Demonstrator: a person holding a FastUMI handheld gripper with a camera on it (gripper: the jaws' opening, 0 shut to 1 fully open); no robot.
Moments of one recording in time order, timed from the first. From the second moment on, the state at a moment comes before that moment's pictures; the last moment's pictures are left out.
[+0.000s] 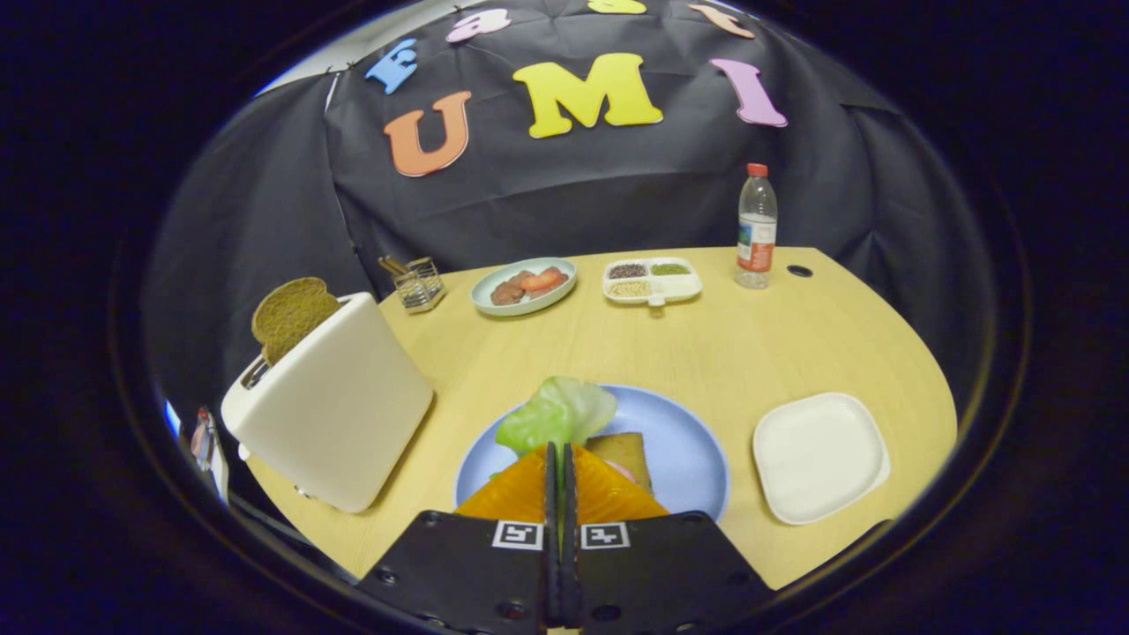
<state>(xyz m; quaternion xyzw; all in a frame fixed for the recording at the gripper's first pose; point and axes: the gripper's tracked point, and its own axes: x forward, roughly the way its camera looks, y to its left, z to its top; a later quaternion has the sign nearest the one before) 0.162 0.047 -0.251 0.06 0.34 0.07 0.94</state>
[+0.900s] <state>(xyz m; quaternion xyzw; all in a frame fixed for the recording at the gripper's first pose) 0.165 0.017 -0.230 0.03 0.30 0.03 0.95</state>
